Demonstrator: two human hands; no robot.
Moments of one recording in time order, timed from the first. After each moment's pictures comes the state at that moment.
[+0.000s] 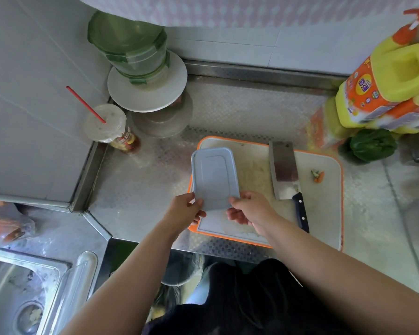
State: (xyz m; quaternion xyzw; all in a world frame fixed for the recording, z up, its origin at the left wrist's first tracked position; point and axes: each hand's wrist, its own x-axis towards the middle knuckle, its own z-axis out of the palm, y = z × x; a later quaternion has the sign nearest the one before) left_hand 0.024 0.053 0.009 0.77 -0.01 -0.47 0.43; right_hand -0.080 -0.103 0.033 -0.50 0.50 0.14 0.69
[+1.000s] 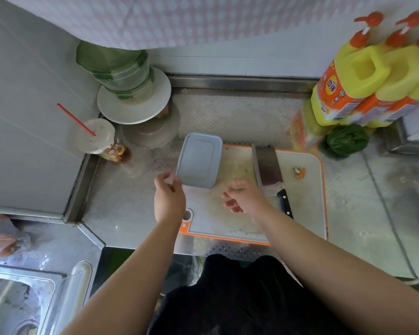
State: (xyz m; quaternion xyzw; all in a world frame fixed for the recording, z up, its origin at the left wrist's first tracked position) left_hand 0.020 0.019 0.034 0.90 0.03 -0.19 0.40; right_hand -0.085 -0.124 0.043 -0.53 0.49 0.07 0.69
